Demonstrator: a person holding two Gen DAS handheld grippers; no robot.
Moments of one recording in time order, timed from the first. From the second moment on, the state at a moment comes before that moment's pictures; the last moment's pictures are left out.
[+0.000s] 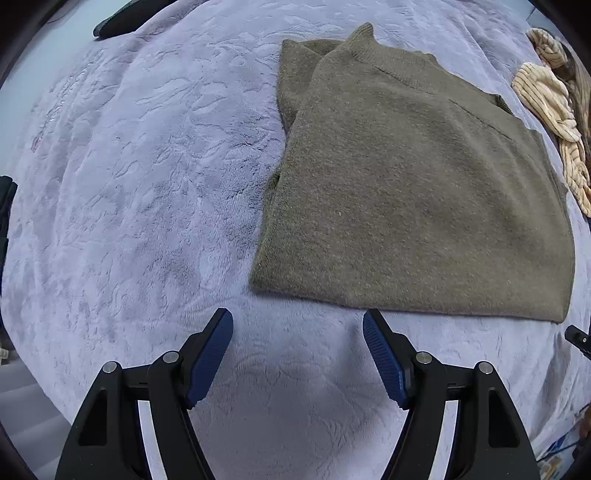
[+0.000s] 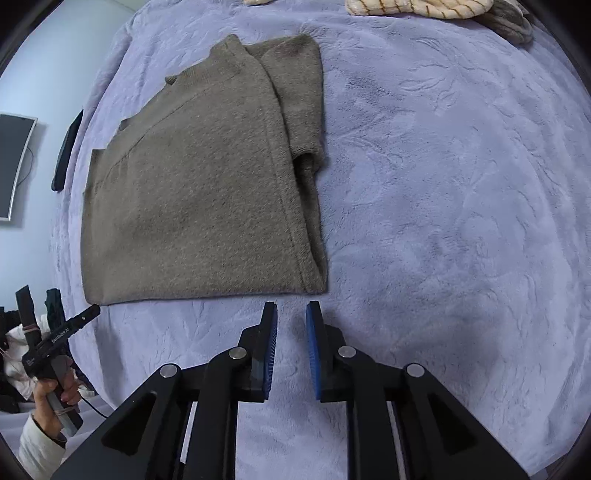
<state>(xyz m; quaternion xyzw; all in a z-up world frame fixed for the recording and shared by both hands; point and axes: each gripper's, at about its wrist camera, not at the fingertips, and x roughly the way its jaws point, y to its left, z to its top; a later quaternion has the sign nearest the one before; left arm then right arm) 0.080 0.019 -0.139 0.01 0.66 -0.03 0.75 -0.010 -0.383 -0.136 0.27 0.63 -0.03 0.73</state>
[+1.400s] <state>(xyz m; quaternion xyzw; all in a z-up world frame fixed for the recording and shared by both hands) 0.072 0.017 -0.141 -0.01 0.68 -0.14 0.71 -0.009 -0.215 -0.131 0.24 0.67 -0.01 0.70</state>
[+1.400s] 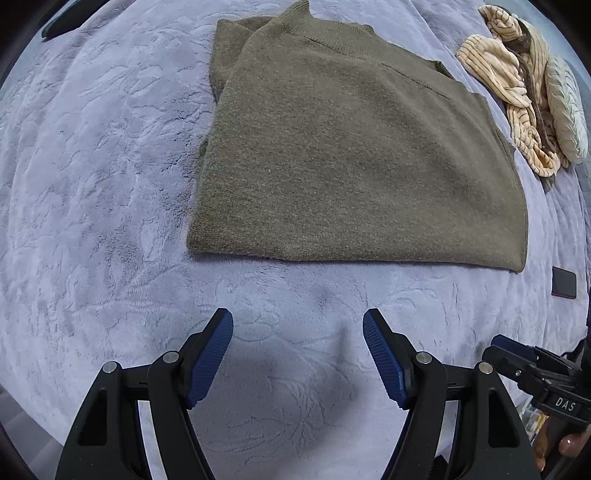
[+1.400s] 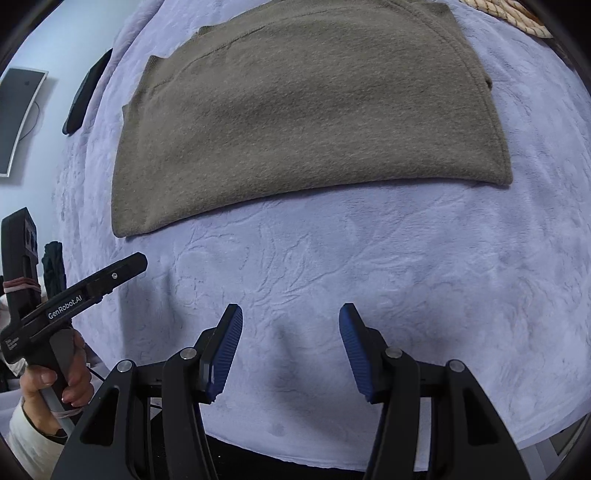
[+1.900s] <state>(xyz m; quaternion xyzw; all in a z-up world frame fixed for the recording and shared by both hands) 0.086 0.081 -0.159 -0.14 0.69 -0.19 0.69 0.049 -0.141 -0.125 0.13 0.68 0.05 0.72</state>
